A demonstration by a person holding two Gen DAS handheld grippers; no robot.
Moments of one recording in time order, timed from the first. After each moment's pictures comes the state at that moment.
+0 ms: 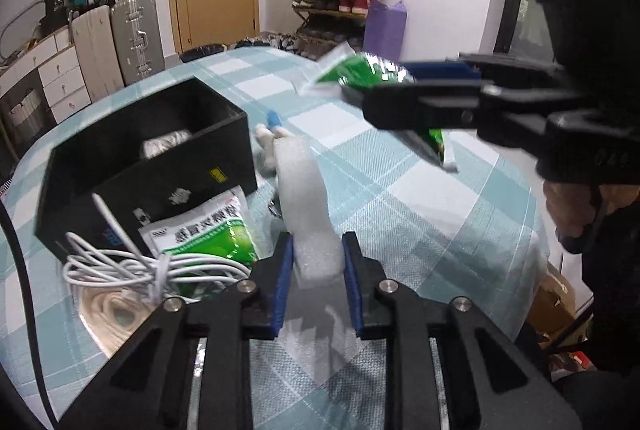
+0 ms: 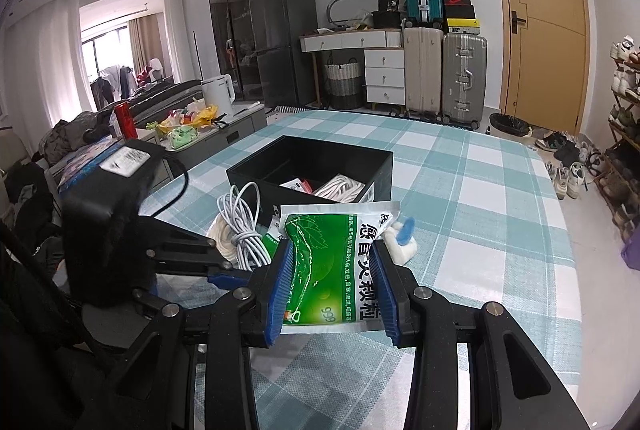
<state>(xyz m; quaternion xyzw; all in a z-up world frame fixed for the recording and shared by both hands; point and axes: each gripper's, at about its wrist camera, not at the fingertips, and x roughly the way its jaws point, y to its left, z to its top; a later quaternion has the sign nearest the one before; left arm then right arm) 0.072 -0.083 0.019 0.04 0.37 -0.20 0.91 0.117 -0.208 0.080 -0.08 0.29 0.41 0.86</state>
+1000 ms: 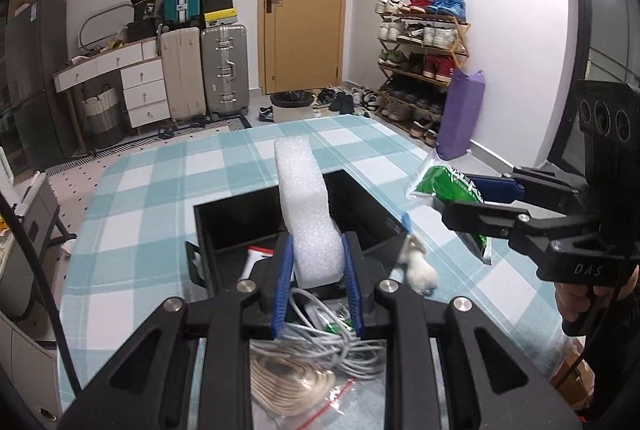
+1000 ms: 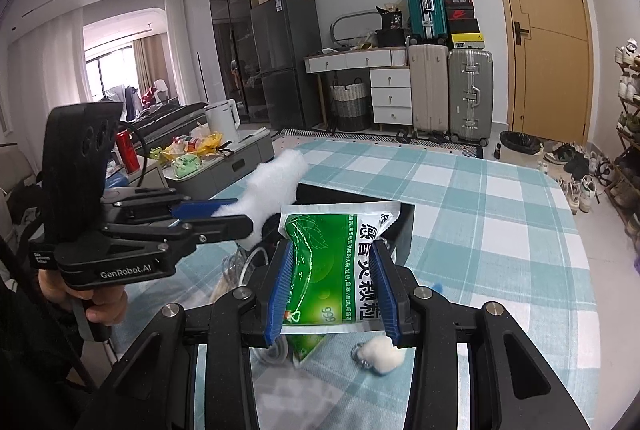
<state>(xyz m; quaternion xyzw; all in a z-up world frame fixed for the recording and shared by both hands) 0.098 0.008 0.078 -0.01 0.29 -0.07 0.95 0.150 -0.161 0.101 -0.05 0.27 0.42 0.86</state>
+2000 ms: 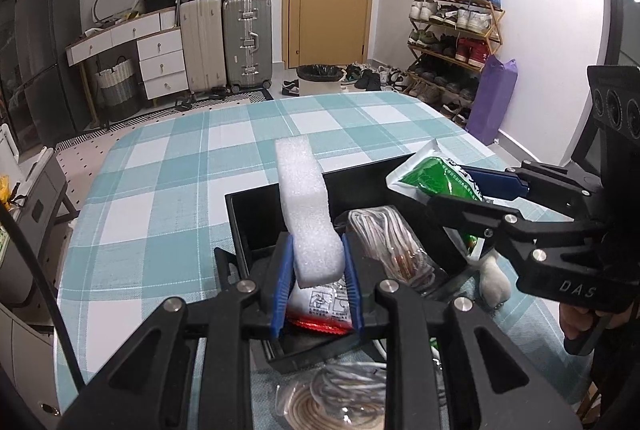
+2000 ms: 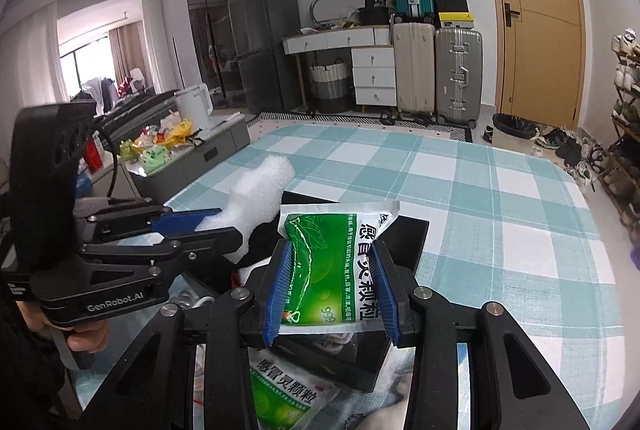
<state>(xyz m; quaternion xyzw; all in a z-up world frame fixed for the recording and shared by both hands) 0.159 0.044 0.037 -0.02 0.34 -0.04 0.94 0.214 -0.089 0.067 -0.07 0.31 0.39 0.87</state>
